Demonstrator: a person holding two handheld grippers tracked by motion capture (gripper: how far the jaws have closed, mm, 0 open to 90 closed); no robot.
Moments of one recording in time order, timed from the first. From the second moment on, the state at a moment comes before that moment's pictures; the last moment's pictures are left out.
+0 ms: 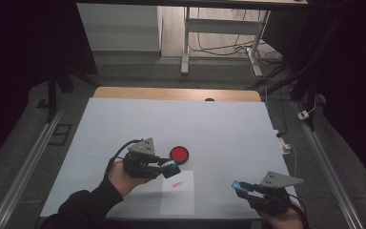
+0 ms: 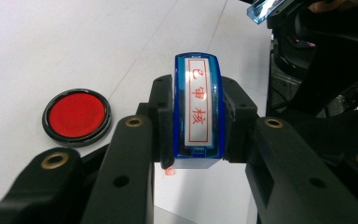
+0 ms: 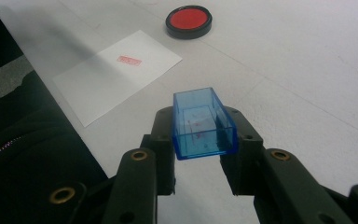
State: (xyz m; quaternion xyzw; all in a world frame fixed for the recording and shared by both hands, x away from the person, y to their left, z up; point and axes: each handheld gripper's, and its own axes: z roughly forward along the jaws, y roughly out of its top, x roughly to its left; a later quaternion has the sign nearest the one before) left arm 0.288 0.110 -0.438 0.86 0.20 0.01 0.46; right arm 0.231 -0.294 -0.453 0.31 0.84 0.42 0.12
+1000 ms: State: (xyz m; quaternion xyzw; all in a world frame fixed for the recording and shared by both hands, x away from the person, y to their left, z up) left arm 0.286 0.108 -0.440 0.86 0.18 0.02 0.47; right arm 0.230 -0.289 -0.448 0.30 0.83 0.45 0.11
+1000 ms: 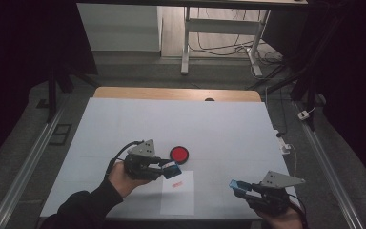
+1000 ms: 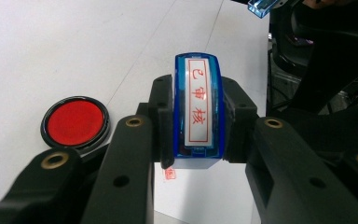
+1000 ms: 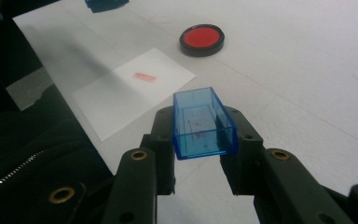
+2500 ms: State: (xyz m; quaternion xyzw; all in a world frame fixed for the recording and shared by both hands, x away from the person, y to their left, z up) left arm 0.287 0.107 -0.439 0.87 0.15 0.02 0.46; right arm 0.254 -0.225 -0.445 0.19 0.86 0.47 0.07
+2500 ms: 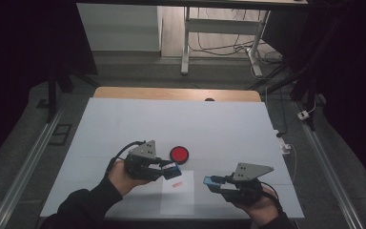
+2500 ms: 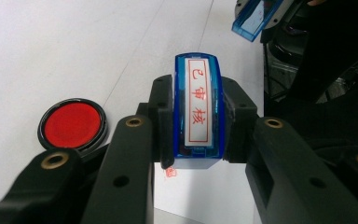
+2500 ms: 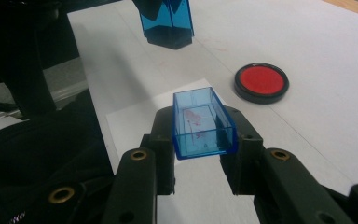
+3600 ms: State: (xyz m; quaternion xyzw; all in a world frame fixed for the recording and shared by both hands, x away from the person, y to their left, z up) left arm 0.286 0.105 -0.439 0.88 0.10 0.03 0.46; right arm 0.287 -0.182 -0.465 0.13 0.87 0.48 -0.01
